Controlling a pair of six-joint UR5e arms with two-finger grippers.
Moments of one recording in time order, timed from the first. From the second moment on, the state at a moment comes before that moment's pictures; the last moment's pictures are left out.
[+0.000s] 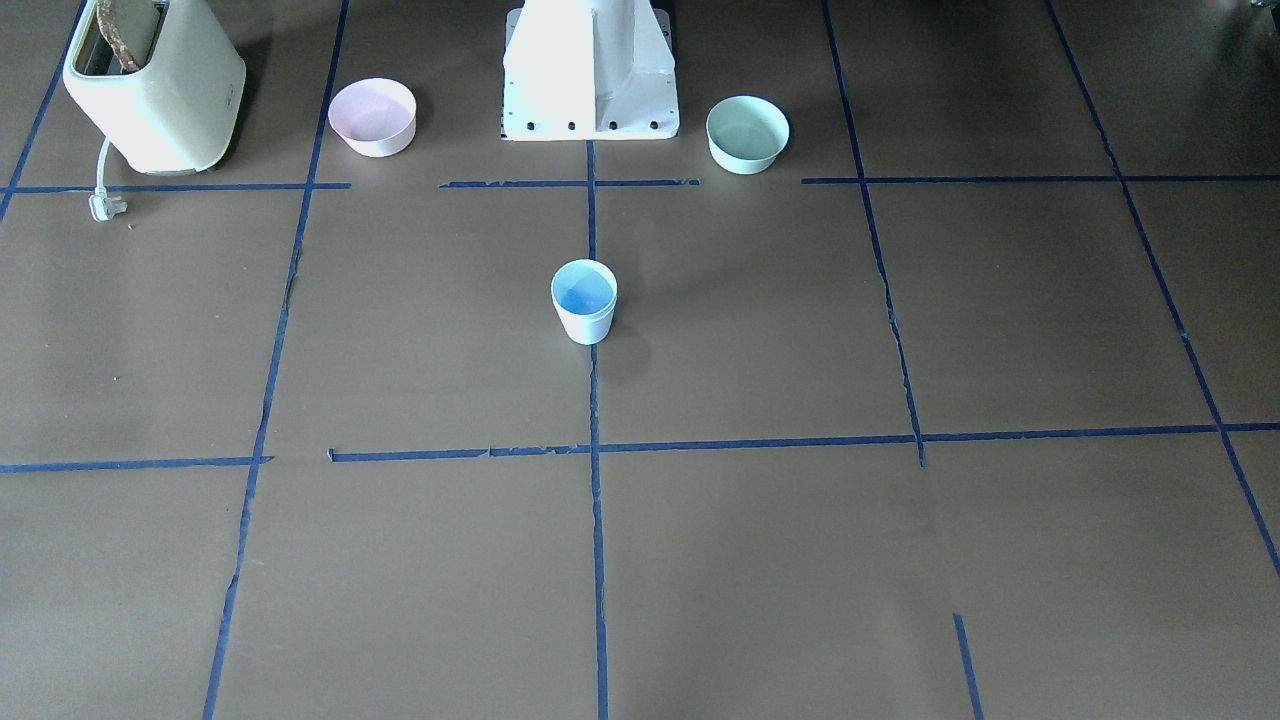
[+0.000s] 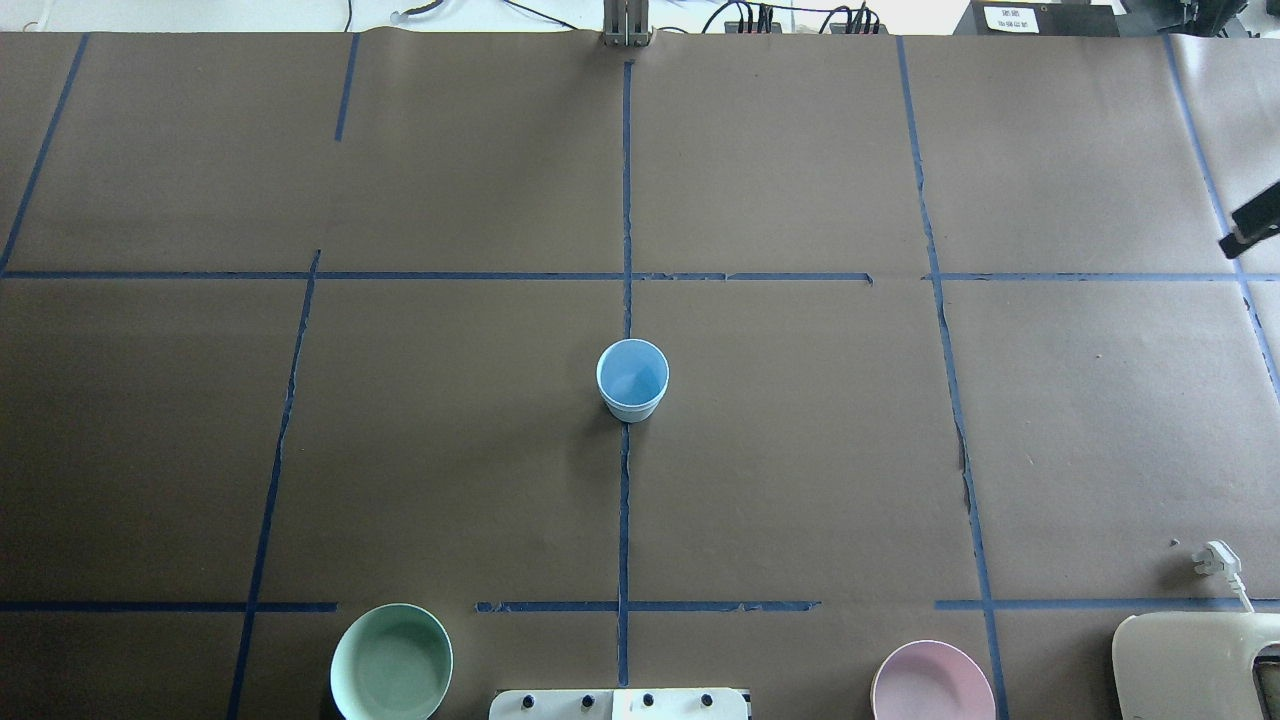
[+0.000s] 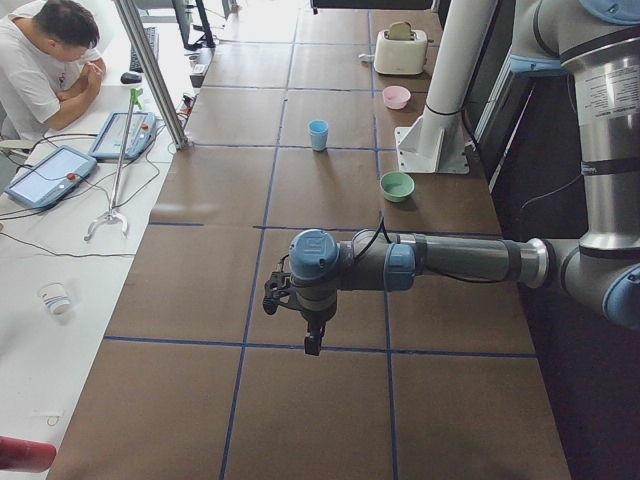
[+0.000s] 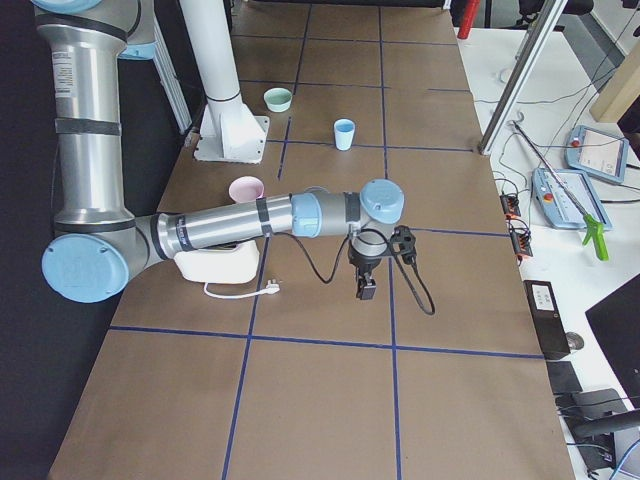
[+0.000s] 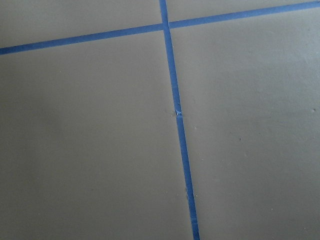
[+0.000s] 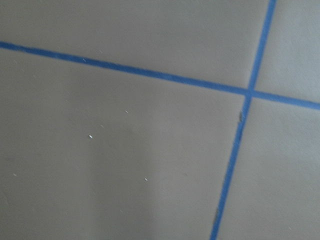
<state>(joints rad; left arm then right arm) -1.57 -1.35 -1.83 -1.52 -2.36 0.16 1.46 -1.62 1.81 -1.73 2.36 -0.10</state>
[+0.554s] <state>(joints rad) -1.57 -1.34 -1.83 -1.51 -2.35 0.16 1.53 -1.78 1.81 -1.68 2.36 -0.18</state>
